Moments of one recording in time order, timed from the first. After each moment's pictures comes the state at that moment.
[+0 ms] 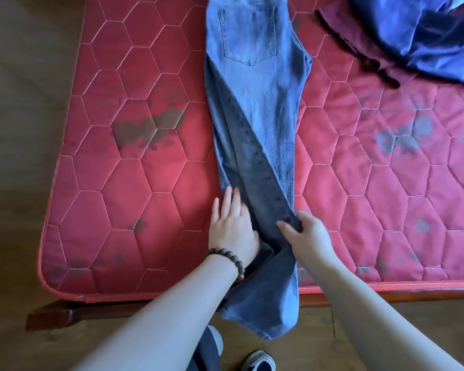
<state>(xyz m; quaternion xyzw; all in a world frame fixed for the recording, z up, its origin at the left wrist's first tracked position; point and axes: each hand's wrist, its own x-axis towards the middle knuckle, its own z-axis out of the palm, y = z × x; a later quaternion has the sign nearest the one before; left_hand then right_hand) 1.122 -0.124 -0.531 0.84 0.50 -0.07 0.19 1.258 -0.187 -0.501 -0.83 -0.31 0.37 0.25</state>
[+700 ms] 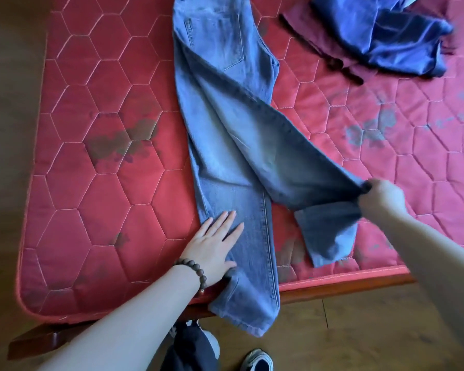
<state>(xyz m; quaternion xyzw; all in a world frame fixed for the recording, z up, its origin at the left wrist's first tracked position) 1.086 -0.125 -0.551 0.93 0.27 -0.16 0.20 1.426 -0.190 -0.472 -0.95 -0.26 0.19 -0.01</state>
